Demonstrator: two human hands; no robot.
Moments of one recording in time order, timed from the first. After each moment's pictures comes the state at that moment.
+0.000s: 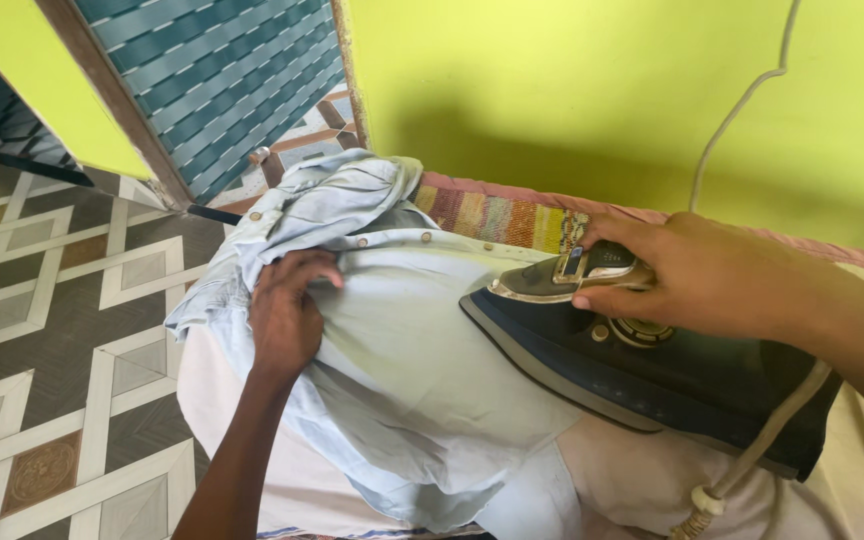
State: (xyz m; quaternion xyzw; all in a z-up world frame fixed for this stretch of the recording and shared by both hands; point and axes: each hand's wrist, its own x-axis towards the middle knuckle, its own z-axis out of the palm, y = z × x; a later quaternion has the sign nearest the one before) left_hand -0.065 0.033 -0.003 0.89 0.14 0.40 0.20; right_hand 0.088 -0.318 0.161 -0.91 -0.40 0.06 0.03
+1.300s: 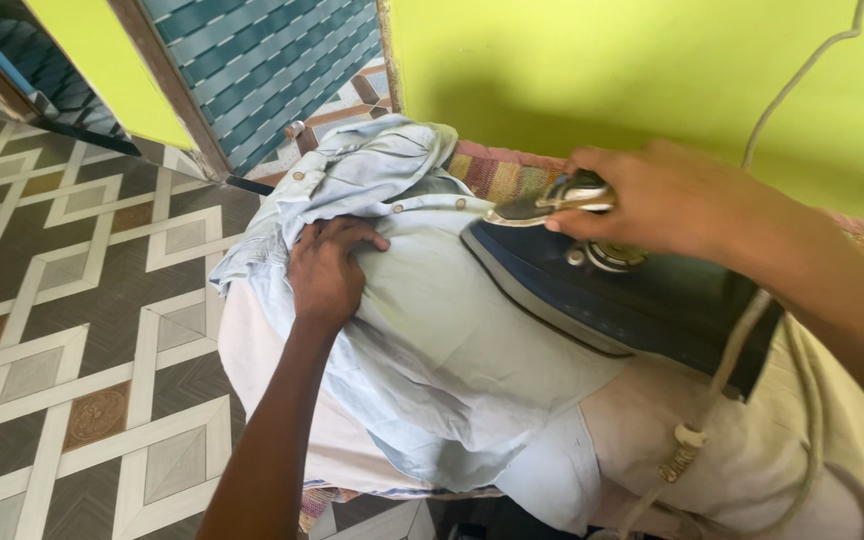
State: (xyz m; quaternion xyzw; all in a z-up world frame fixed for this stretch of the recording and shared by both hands) left_hand -0.066 0.022 -0.003 0.90 0.17 0.38 0.16; right_hand 0.091 -0.263 0.163 -0.94 -0.35 0.04 -0.01
